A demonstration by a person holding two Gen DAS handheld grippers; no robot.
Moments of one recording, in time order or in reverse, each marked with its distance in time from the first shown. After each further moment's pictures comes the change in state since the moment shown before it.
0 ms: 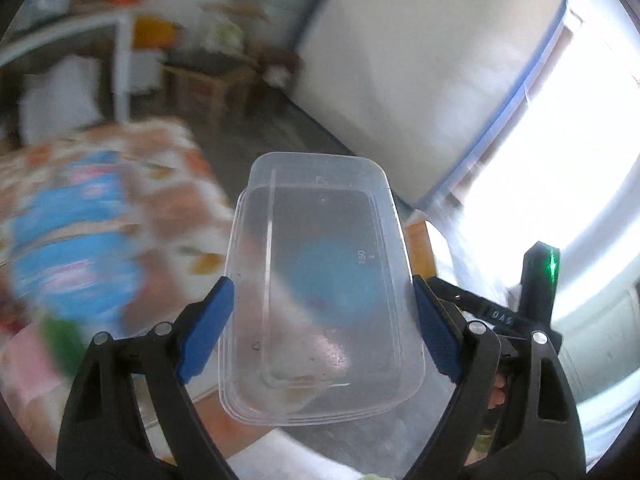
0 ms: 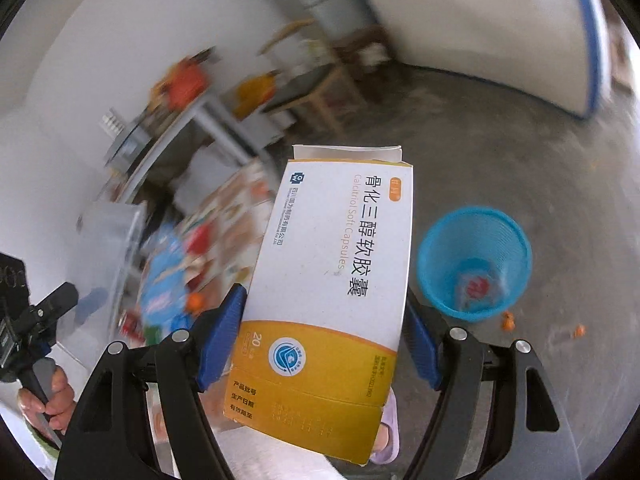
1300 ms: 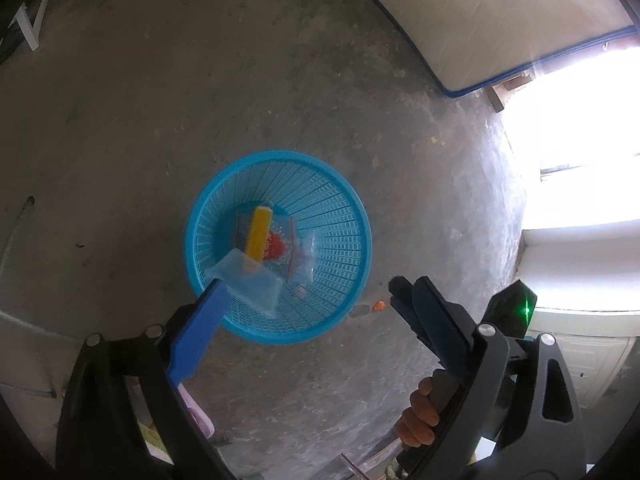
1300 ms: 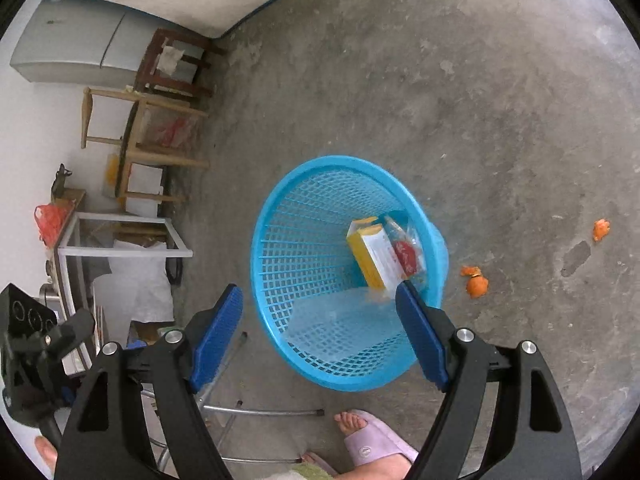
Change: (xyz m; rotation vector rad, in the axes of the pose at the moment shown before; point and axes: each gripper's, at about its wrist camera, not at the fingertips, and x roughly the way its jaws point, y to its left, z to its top) left arm 0.421 -0.036 0.043 -0.158 0.548 0.005; right arm 0.204 -0.314 0.018 0.605 0.097 -0.102
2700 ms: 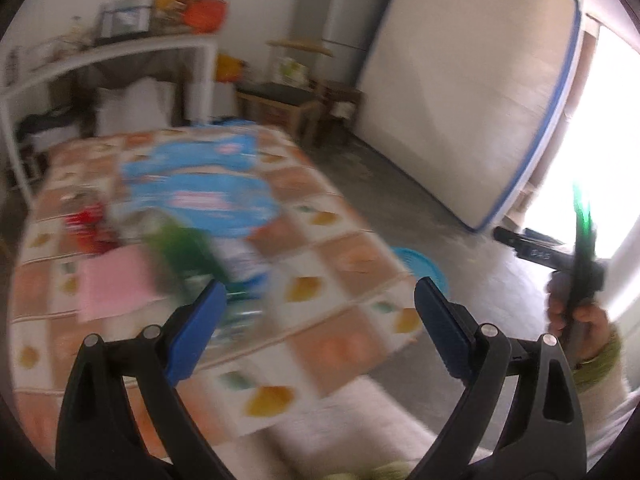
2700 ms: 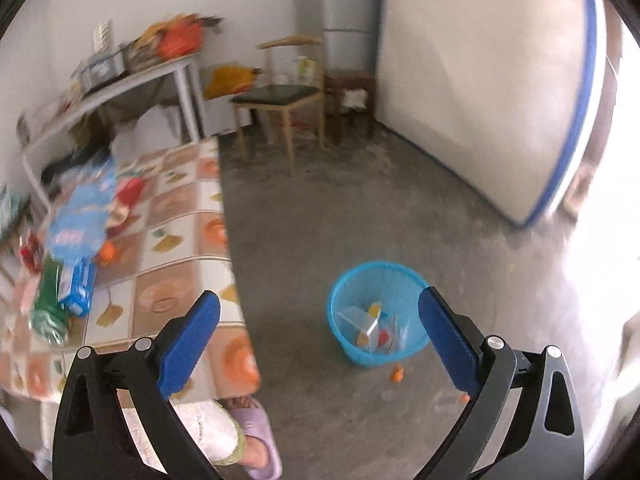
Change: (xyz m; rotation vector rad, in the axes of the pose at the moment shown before) left arm -0.368 0.164 -0.419 0.039 -0.807 0.261; right arm -0.204 0.274 -0.294 -1.057 -0.366 -0.263
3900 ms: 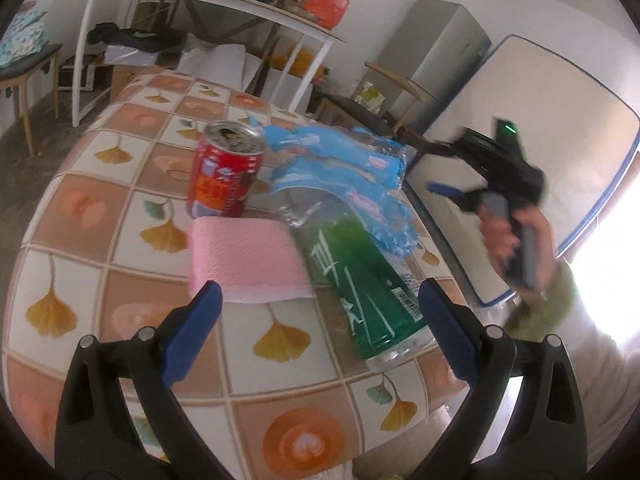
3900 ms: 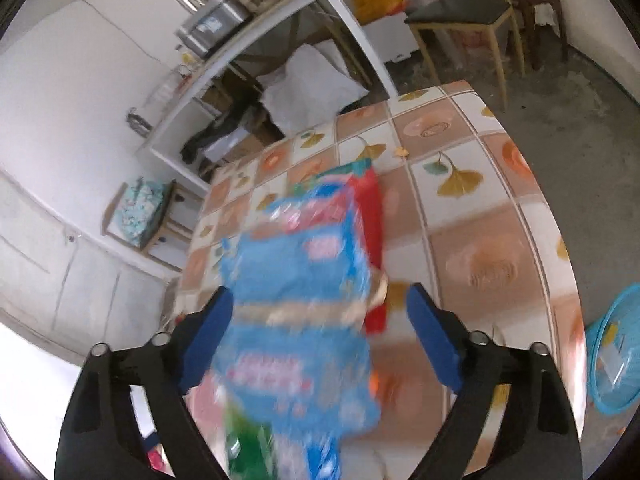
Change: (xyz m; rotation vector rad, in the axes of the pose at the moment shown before) left arm 0.011 0.167 -0.030 -0.347 -0.059 -0.007; right arm 0.181 0.256 0.151 0.102 0.338 0.672
